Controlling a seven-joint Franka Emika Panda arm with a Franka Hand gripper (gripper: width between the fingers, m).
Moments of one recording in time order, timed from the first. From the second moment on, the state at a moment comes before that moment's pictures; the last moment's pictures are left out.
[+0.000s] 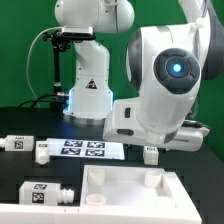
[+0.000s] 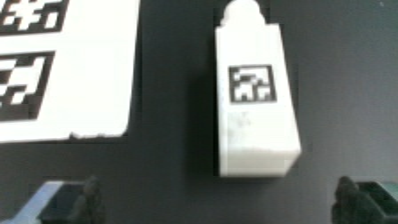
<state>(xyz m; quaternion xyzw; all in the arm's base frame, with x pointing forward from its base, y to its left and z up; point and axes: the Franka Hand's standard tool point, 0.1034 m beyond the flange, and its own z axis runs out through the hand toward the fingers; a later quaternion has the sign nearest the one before) 0.421 0.123 0.033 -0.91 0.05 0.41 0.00</state>
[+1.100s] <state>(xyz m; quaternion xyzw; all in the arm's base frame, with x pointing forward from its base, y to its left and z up) 0.401 0.143 0.010 -0.89 0.07 0.45 0.02</state>
